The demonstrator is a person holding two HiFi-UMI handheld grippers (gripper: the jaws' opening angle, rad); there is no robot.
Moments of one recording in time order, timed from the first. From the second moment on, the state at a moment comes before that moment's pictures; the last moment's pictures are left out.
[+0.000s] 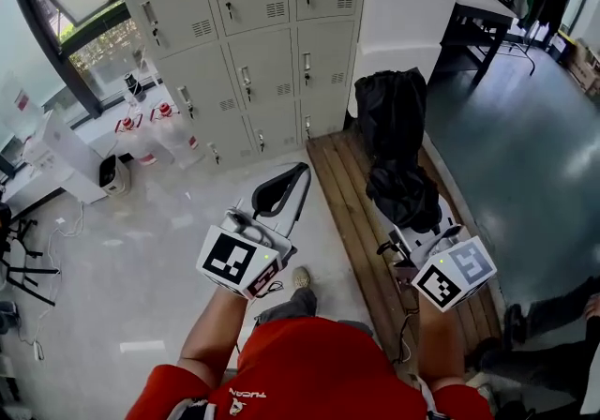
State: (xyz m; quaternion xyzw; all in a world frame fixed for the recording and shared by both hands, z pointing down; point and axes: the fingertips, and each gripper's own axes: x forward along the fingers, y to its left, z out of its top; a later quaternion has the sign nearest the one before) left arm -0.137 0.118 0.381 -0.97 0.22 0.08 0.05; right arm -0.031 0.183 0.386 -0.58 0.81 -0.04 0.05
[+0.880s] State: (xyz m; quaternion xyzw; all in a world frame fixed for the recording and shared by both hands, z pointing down) left arm -0.064 -0.107 0.356 -0.98 0.19 0.08 0.06; right arm 0.037 -0.023 0.367 -0.60 0.79 -0.04 0.07
